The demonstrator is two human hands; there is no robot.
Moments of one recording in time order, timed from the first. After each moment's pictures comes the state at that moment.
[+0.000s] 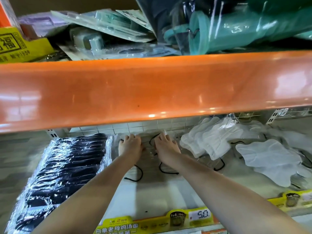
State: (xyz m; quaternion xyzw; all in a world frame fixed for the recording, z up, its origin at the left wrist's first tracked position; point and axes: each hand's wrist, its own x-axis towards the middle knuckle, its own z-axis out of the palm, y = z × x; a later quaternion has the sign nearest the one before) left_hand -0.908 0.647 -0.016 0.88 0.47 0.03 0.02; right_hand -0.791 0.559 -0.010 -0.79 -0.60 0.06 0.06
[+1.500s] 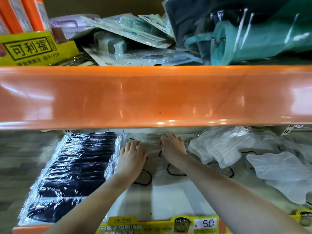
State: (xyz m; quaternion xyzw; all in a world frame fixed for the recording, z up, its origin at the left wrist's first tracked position) left_hand -0.951 0.624 -0.038 0.89 0.42 0.19 -0.06; right_hand -0.788 0.582 -0.018 -0.79 -0.61 -0.01 0.11
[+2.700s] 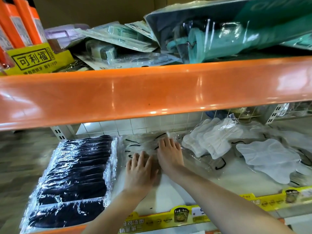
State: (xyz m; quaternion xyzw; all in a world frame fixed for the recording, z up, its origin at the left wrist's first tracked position) left_hand -0.951 0.560 -0.036 0.91 0.41 0.05 0.02; right_hand -0.817 0.538 -0.025 -0.81 -0.57 -0.10 0.13
